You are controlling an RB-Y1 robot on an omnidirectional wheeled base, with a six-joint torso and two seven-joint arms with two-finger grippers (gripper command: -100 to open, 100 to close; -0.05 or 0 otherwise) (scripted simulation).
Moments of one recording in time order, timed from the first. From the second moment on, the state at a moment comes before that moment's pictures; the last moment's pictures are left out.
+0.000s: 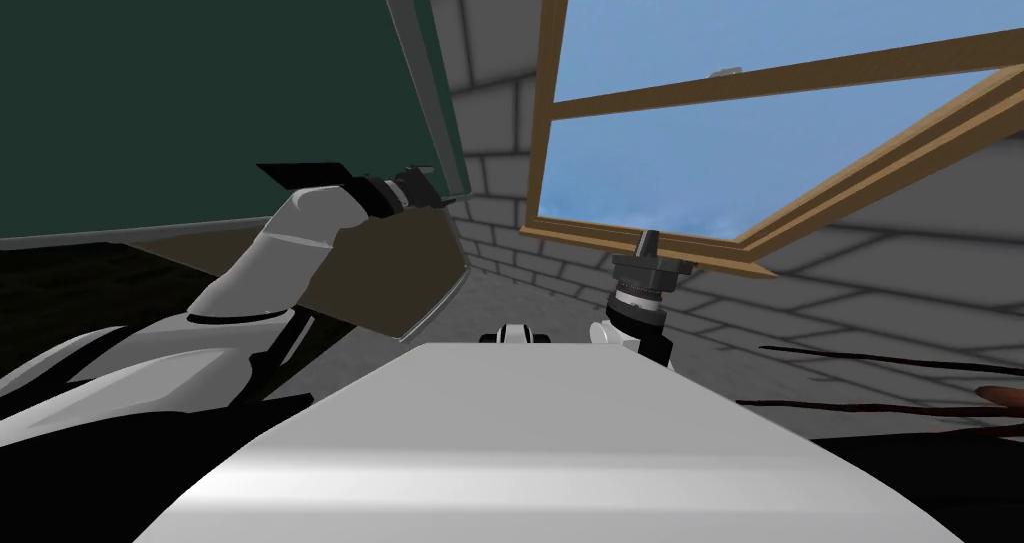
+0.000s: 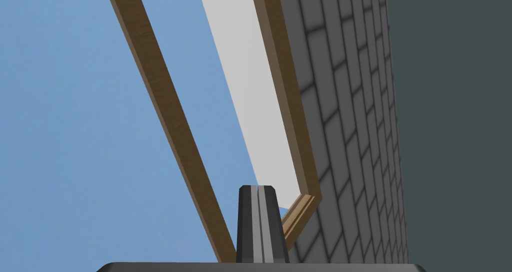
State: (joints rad) left arm -0.45 1.11 0.08 -1.88 1.34 0.59 0.54; right arm 0.52 0.01 -0.04 -2.32 -0.09 -0.65 -0.15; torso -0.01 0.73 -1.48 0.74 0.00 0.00
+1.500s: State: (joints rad) left arm -0.44 1.14 0.09 -2.07 1.44 0.60 0.59; right arm 0.52 0.01 -0.04 -2.32 -0.09 -0.65 -0.15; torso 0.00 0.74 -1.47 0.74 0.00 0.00
